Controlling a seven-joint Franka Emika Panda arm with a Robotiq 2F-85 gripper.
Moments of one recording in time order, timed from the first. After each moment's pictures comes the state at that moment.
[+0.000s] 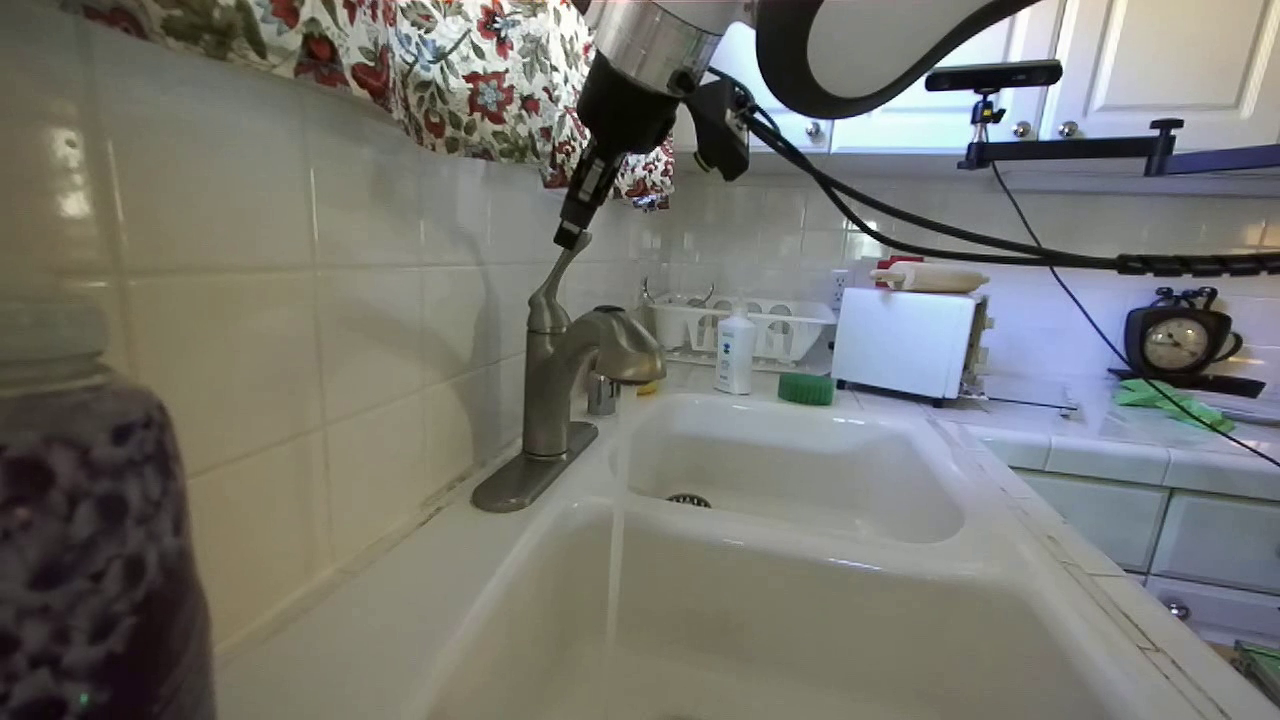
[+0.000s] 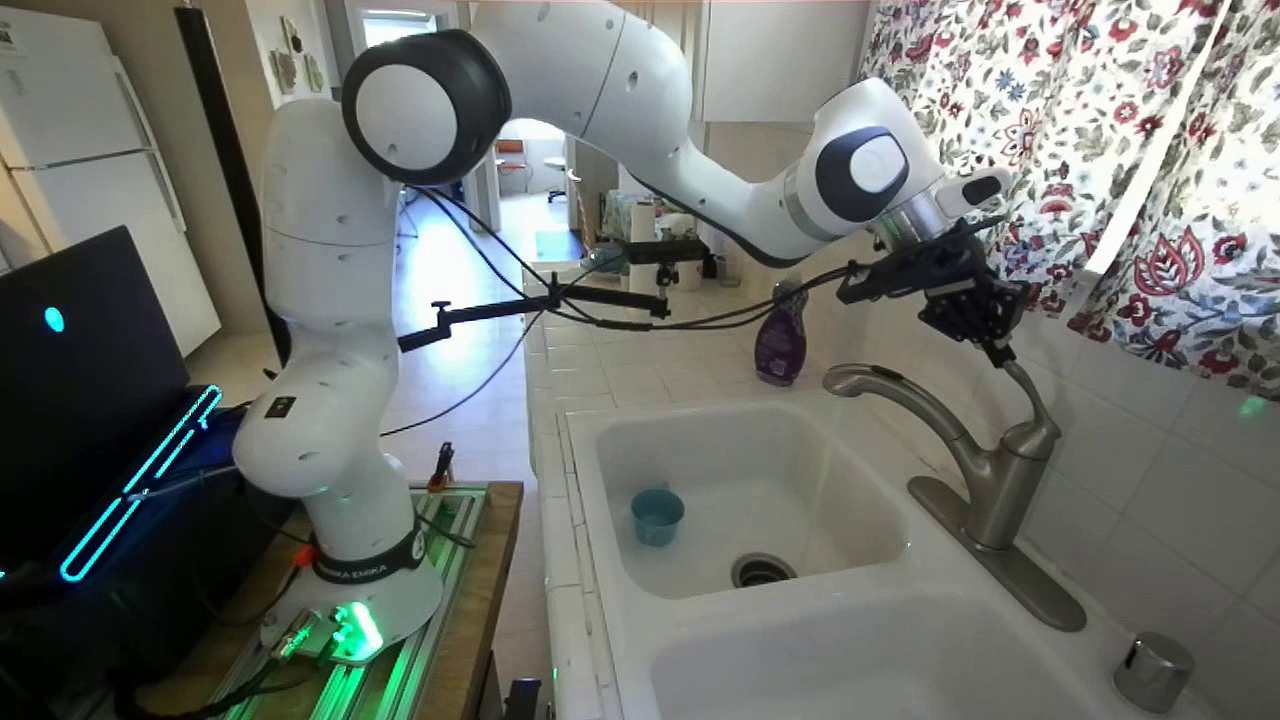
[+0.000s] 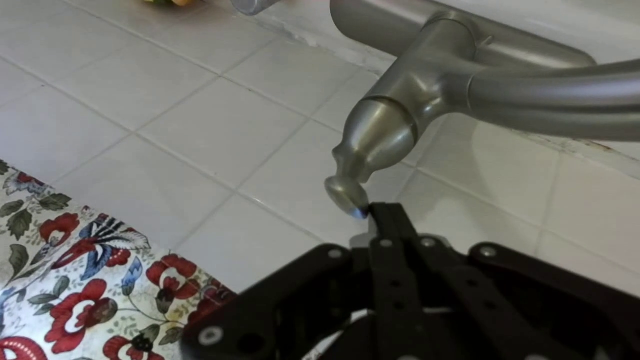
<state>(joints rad) 0.12 0.22 0.00 -1.72 -0.67 2.48 0.10</state>
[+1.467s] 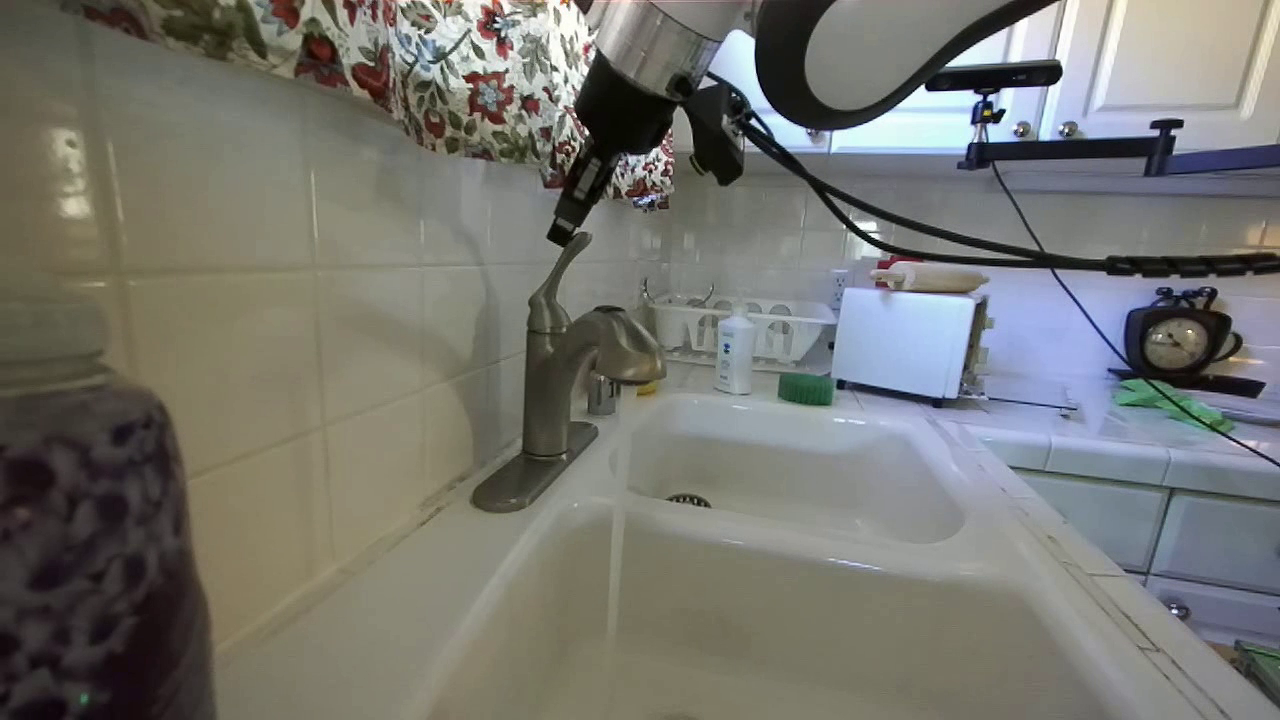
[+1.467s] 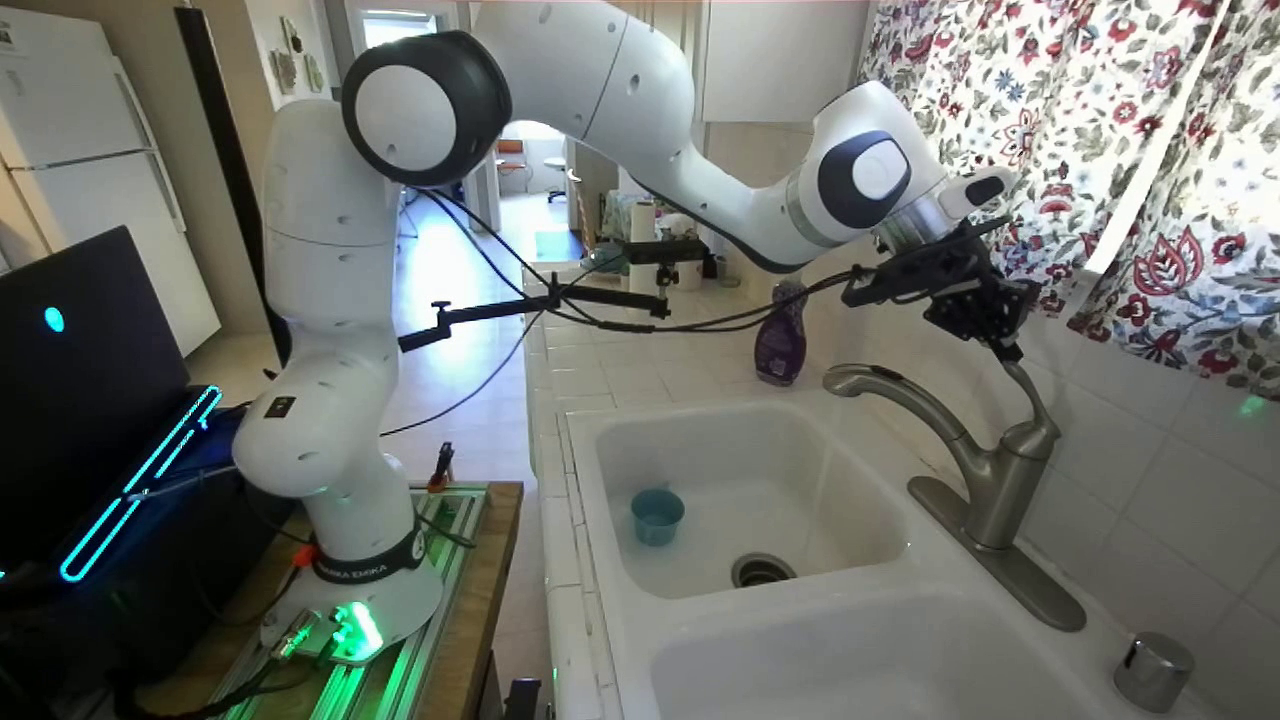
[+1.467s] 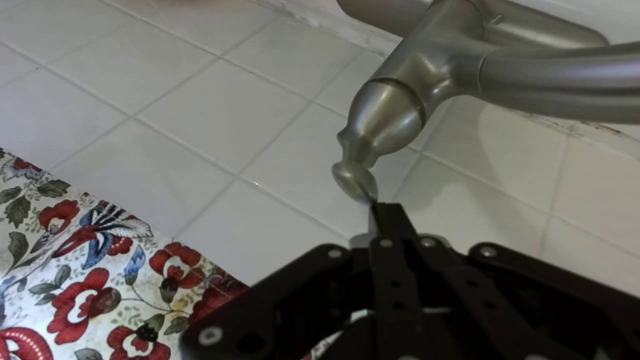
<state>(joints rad) 0.11 0.22 -0.01 -1.73 -0.67 2.54 0.10</state>
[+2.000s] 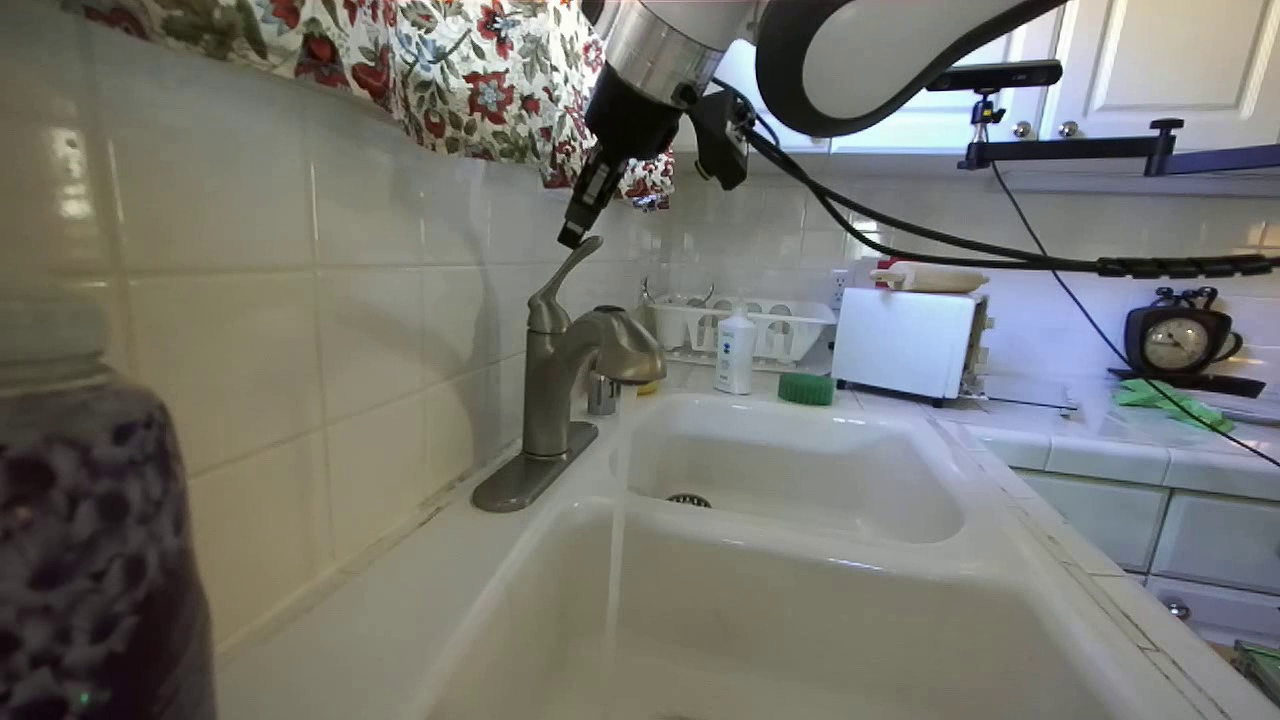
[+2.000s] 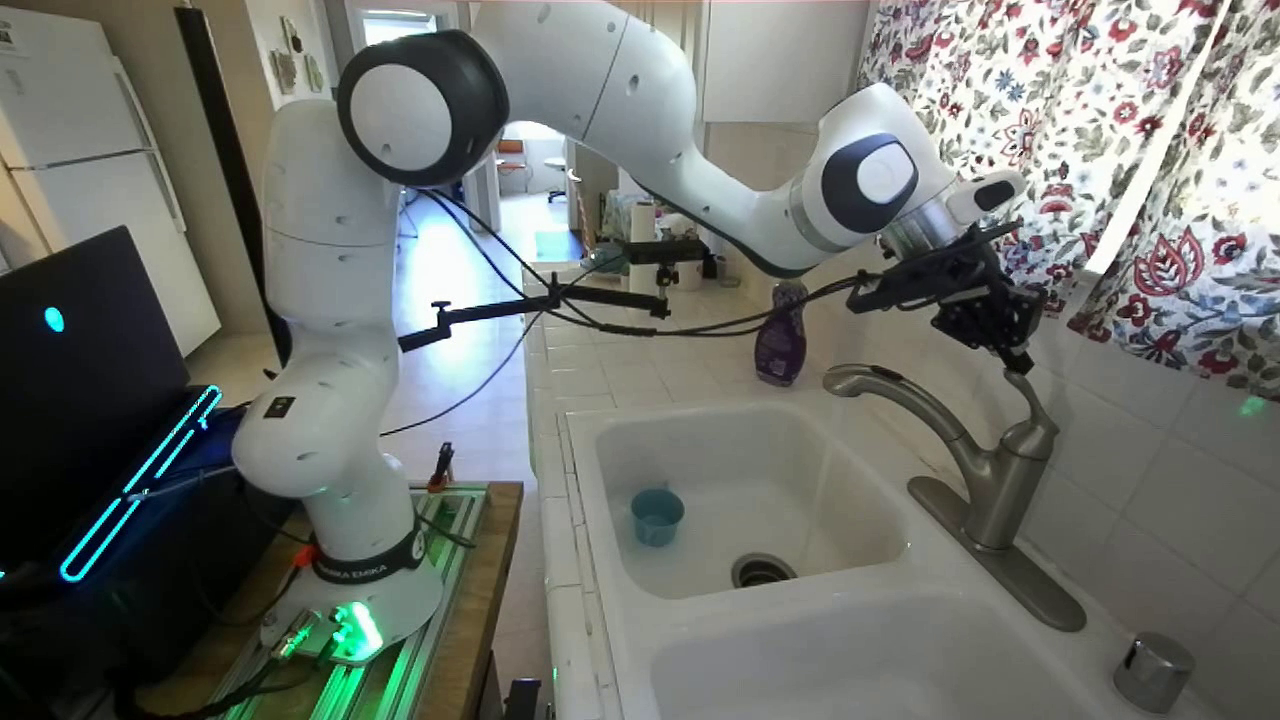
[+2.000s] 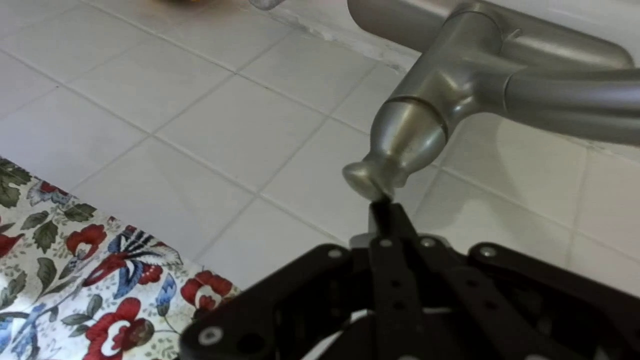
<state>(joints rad) 0.11 0.22 -0.03 -1.73 -0.67 2.54 0.10</state>
